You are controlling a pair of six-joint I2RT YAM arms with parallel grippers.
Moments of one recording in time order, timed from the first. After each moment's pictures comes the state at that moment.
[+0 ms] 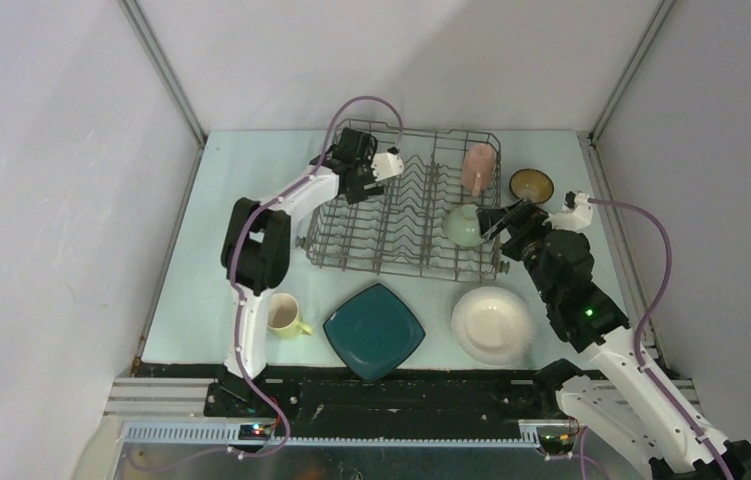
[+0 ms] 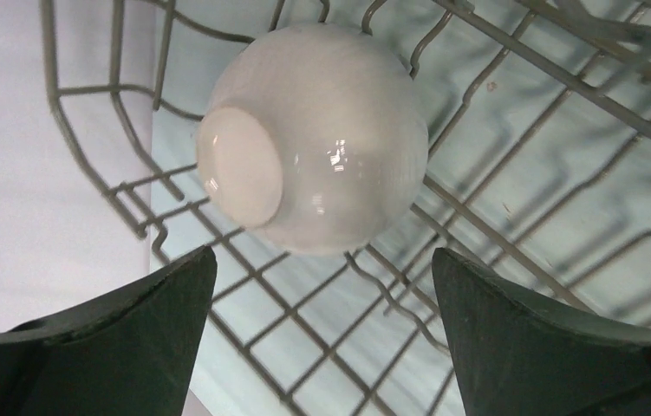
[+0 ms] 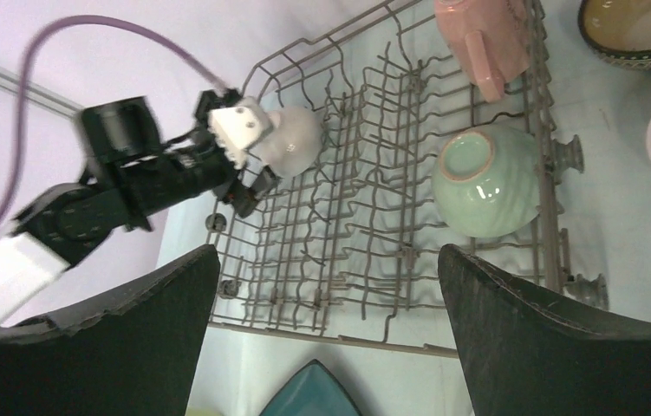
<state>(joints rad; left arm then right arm) -0.44 2.21 1.79 -0.39 -0.10 0.97 0.48 0.71 0.69 -0.15 0.28 0.81</state>
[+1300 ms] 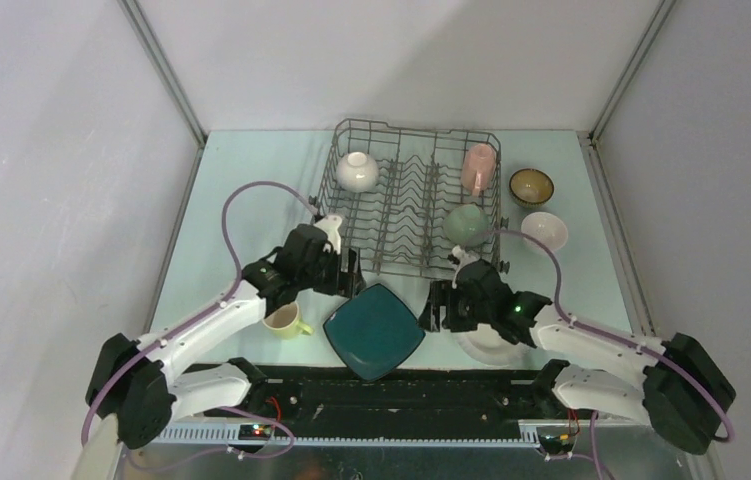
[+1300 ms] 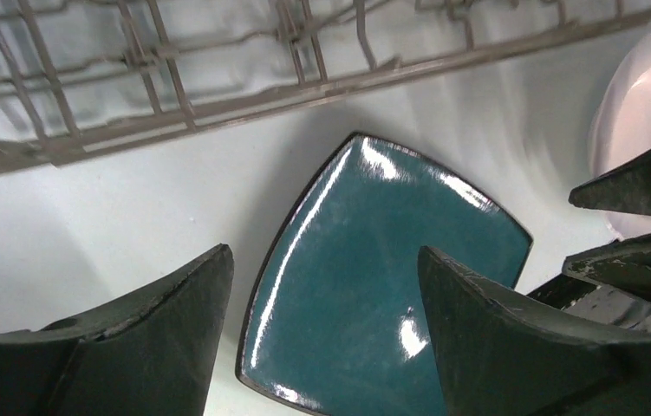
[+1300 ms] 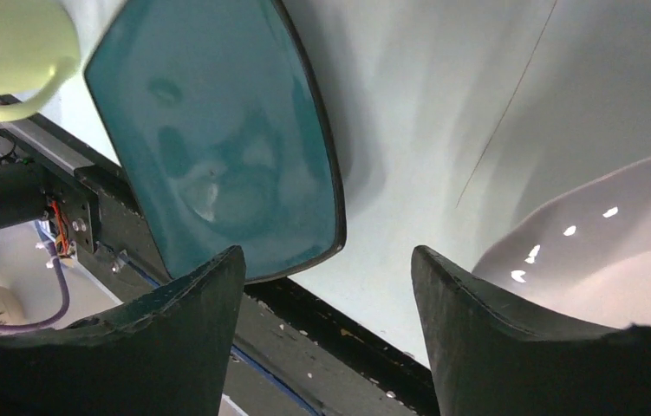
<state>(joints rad) -0.62 1.12 0.74 -0.36 0.06 -0.38 0.79 1.06 0.51 -0.24 -0.15 0.75</state>
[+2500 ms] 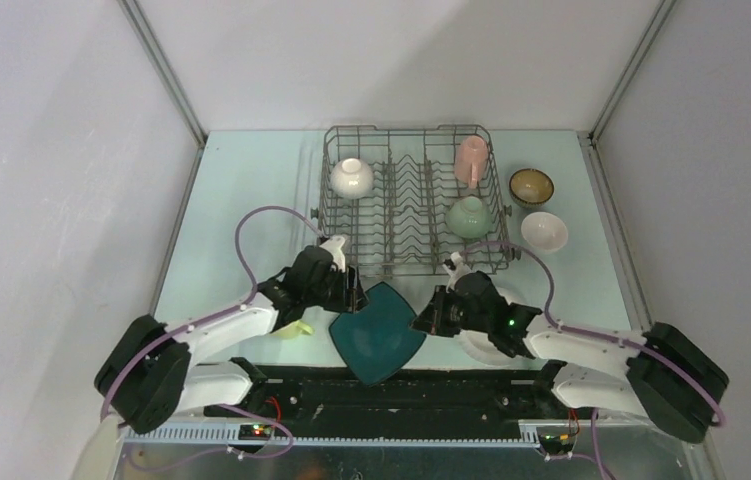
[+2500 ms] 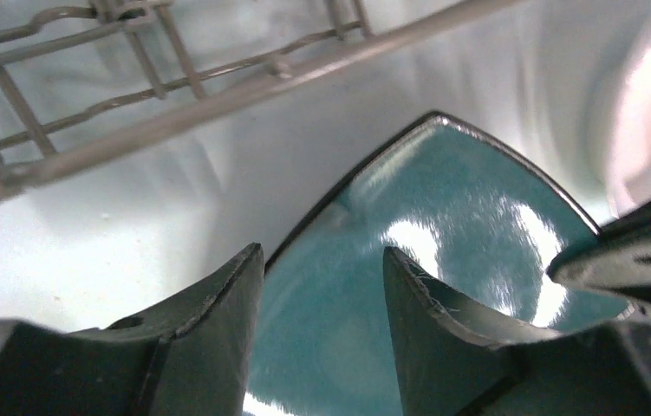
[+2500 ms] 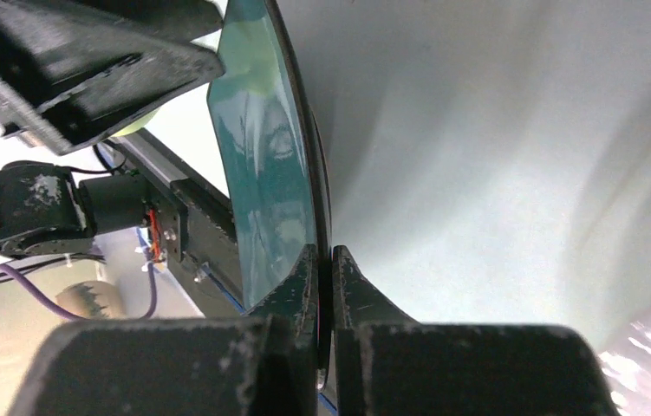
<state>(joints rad) -0.66 1.22 0.50 -0.04 0.14 -0.52 0.86 1.17 0.35 0.20 -0.20 1.00</state>
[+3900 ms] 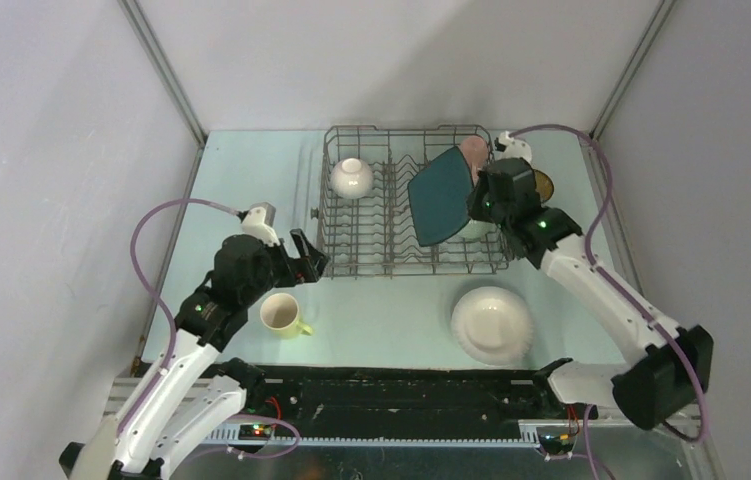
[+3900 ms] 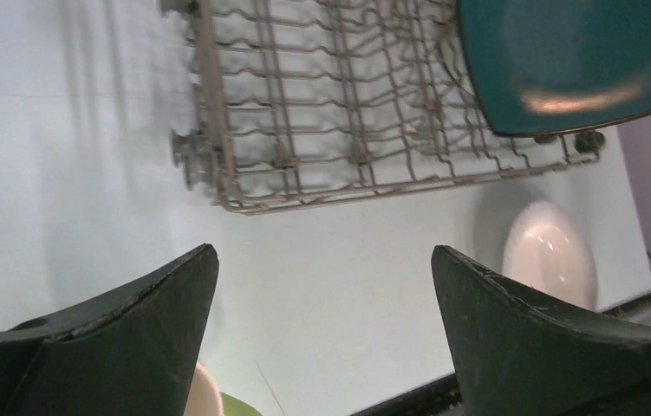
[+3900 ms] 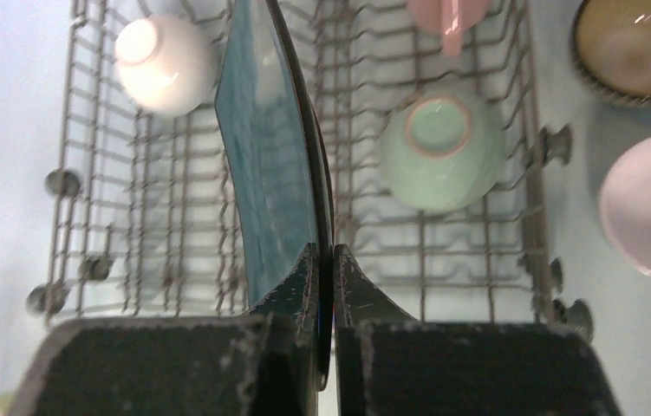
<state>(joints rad) -0.43 0.68 0.69 -0.45 0.04 -0.52 0.49 1.22 1.11 -0.41 0.21 0.53</state>
